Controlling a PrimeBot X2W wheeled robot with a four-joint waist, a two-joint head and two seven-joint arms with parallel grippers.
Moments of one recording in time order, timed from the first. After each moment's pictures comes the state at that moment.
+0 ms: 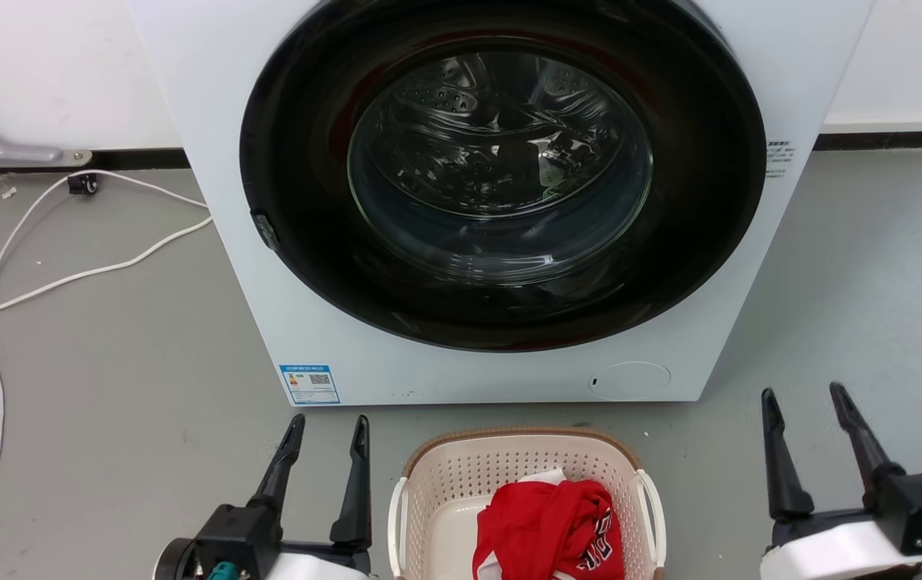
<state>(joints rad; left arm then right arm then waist) 0.08 0.05 -0.21 0.01 -0.21 0.00 -0.25 0.06 -0.05 -0.05 0.03 0.01 0.13 -0.25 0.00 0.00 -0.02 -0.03</state>
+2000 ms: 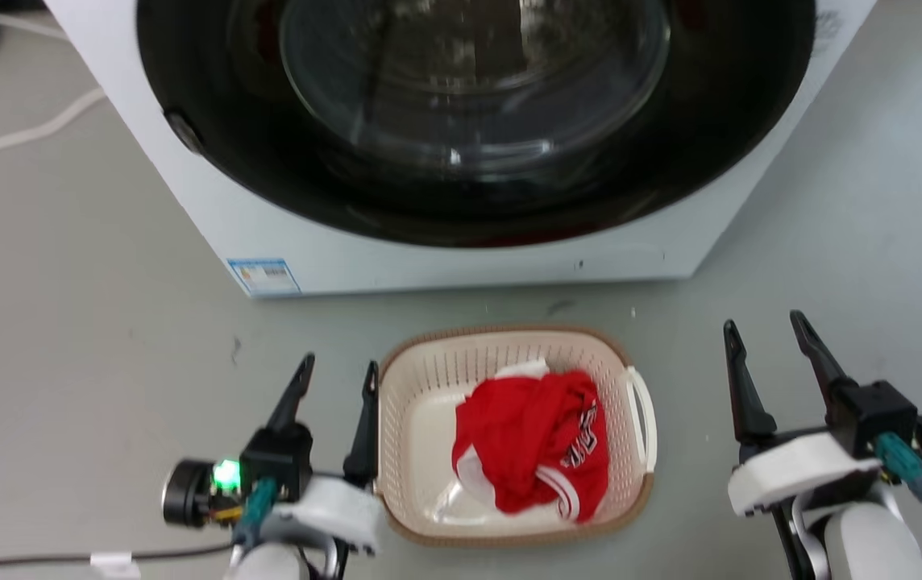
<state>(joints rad) -0.09 0.05 -0.21 0.21 -0.08 0.02 -0.26 -0.14 -0.05 -0.01 0.21 -0.02 0.13 -0.25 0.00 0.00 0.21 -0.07</state>
